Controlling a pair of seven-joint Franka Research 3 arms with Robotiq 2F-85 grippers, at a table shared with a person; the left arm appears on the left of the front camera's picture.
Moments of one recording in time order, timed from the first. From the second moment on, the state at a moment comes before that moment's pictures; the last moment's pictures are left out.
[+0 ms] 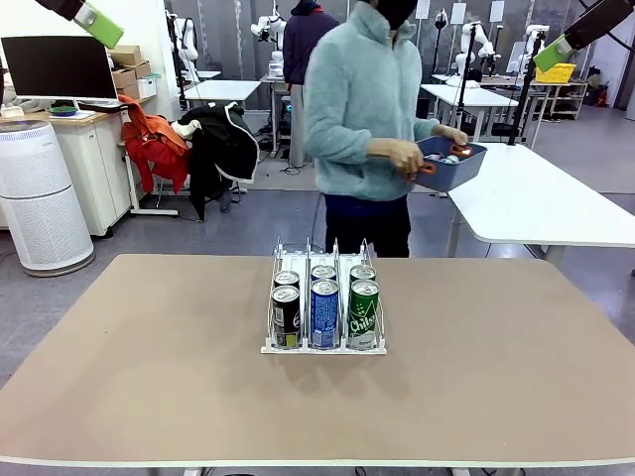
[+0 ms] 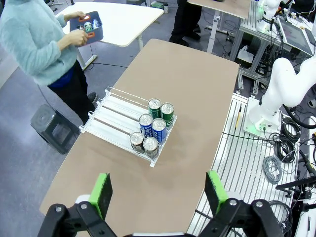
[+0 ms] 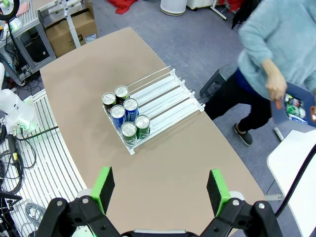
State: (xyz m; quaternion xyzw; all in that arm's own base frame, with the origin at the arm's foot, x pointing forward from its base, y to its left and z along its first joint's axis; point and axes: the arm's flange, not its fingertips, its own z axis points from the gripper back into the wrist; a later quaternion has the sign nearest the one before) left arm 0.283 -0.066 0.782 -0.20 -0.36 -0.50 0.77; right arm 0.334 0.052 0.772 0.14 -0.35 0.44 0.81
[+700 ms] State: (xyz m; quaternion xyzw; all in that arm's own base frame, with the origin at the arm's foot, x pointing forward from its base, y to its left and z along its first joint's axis) left arm 0.283 -0.066 0.782 -0.20 -0.36 -0.50 0.77; right arm 0.334 0.052 0.772 0.14 -0.35 0.44 0.81
